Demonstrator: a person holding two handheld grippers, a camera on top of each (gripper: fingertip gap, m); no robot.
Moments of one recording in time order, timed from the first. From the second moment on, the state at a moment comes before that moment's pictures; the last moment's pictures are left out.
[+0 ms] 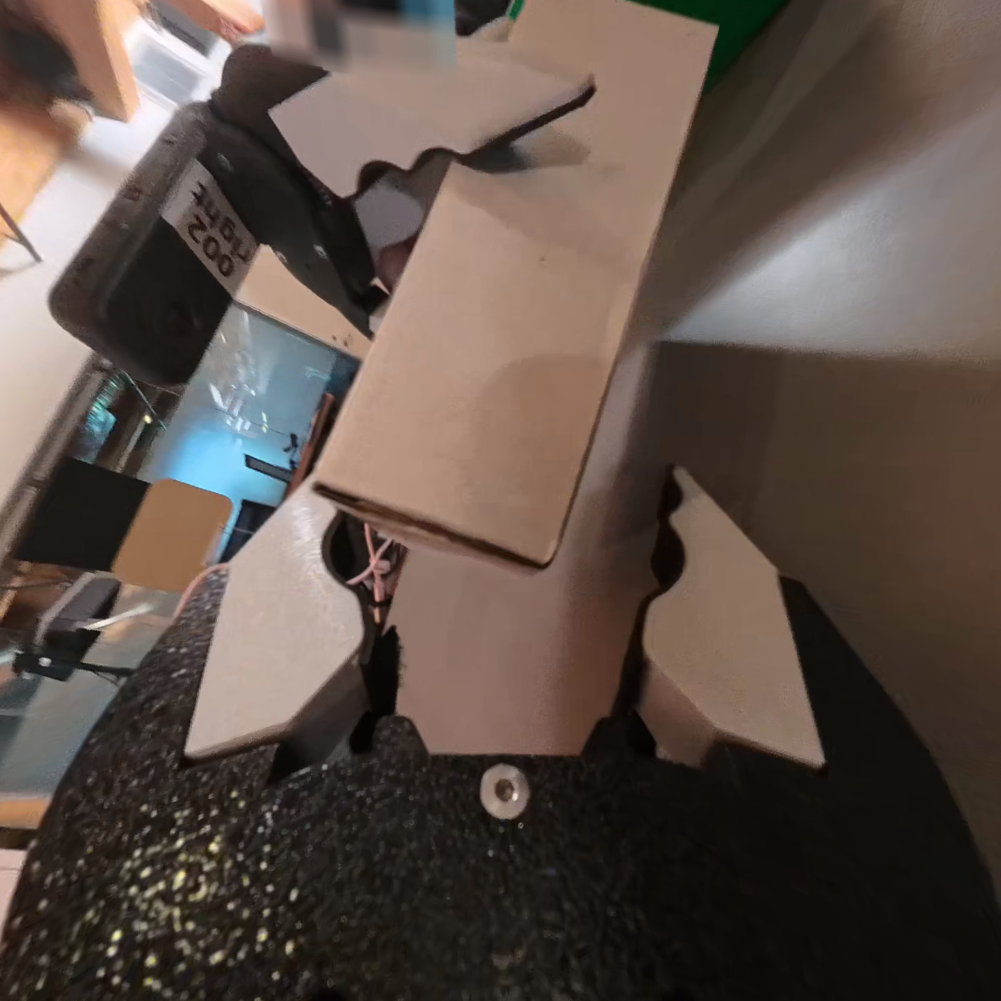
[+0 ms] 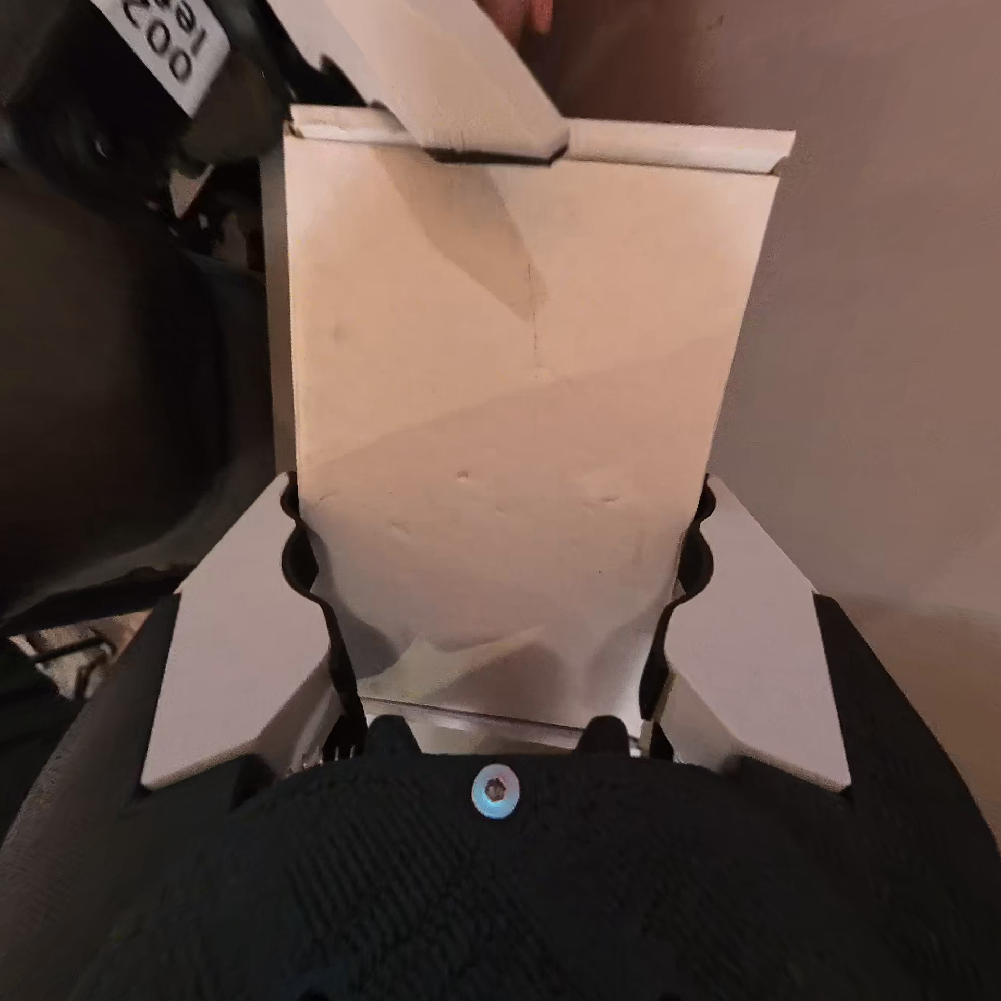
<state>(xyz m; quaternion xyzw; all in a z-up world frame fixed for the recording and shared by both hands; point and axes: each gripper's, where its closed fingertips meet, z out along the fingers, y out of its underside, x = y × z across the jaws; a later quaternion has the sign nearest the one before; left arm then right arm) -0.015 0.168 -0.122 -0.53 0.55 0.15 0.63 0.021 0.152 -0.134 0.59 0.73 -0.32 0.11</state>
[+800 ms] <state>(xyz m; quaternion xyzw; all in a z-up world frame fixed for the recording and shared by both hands) -0.024 0.161 -0.124 -0.72 0.43 -0.08 0.55 0.010 0.141 -0.076 0.35 0.87 0.01 -0.35</state>
